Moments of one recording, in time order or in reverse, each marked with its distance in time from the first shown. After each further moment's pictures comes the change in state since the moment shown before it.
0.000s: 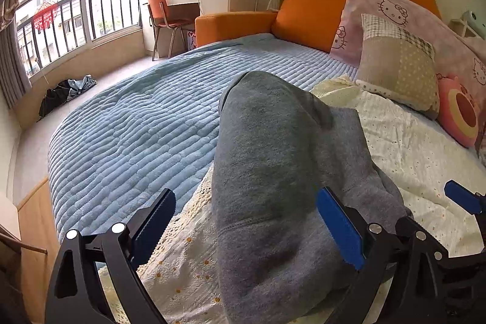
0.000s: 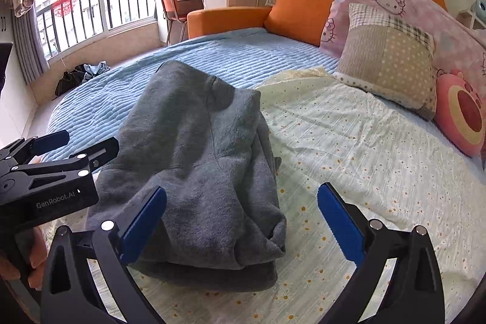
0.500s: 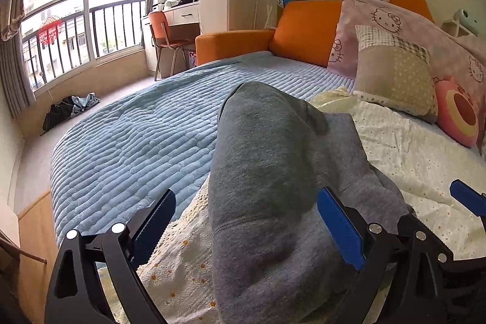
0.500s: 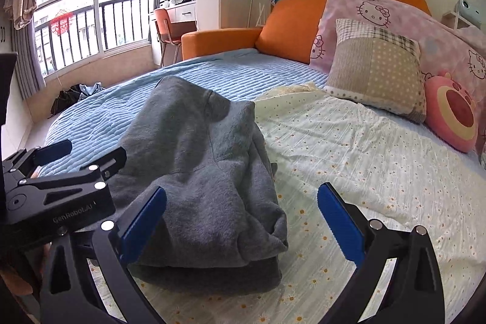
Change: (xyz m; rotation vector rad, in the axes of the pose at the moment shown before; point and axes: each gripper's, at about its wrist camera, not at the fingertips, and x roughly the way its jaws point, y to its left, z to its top) left arm -0.008 -0.011 -0.017 0.031 -0.116 0.027; right arm -0.010 0.004 -0.019 0.036 -0.108 -0.025
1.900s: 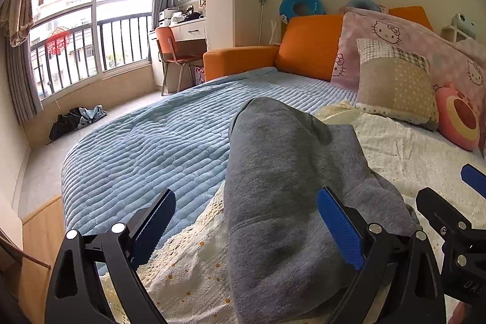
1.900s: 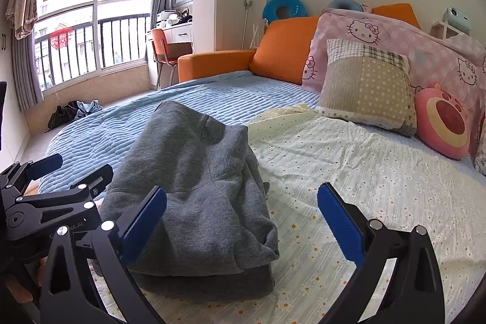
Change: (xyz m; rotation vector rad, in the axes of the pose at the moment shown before) left arm -0.025 0.008 -0.010 0.001 -0.079 0.025; right arm -0.021 0.001 0.006 0.016 -0.107 -0.030
